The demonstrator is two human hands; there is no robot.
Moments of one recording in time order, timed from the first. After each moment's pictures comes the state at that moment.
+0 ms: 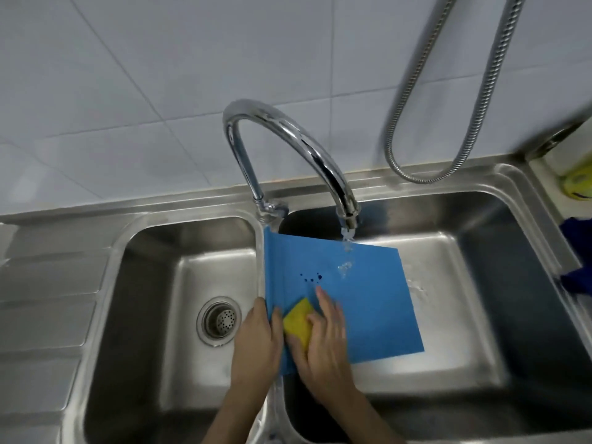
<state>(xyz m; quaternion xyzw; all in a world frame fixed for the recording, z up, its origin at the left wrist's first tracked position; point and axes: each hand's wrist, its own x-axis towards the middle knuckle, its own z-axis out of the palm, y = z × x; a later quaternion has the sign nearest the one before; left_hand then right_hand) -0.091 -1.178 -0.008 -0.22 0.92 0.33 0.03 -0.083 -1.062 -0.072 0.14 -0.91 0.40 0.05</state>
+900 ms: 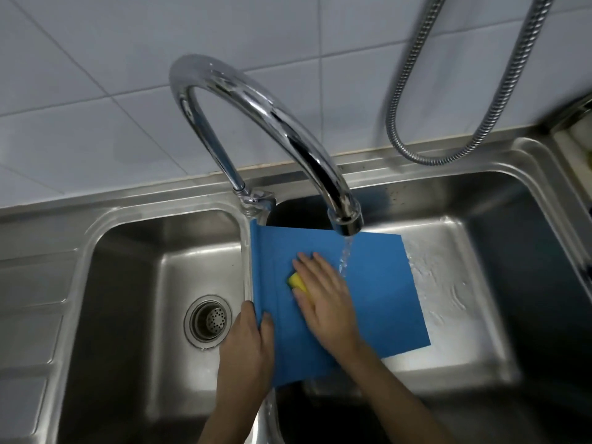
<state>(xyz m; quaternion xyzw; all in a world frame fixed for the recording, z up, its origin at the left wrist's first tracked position) -0.098 -1.174 -0.013 -0.25 0.91 0.32 0.08 -0.165 -1.051 -0.100 0.20 -0.92 0.35 0.01</state>
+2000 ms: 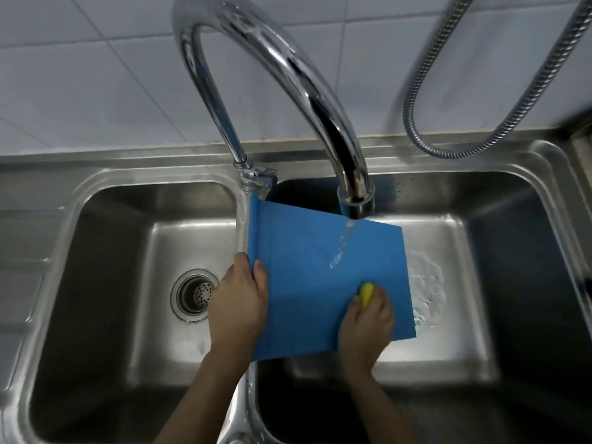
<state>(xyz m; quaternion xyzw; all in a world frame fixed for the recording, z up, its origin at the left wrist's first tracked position) -0.136 -1.174 -0.017 -0.27 0.93 0.24 0.02 -0.117 -1.015 -0.133 -0.27 -0.91 0.31 -0.01</state>
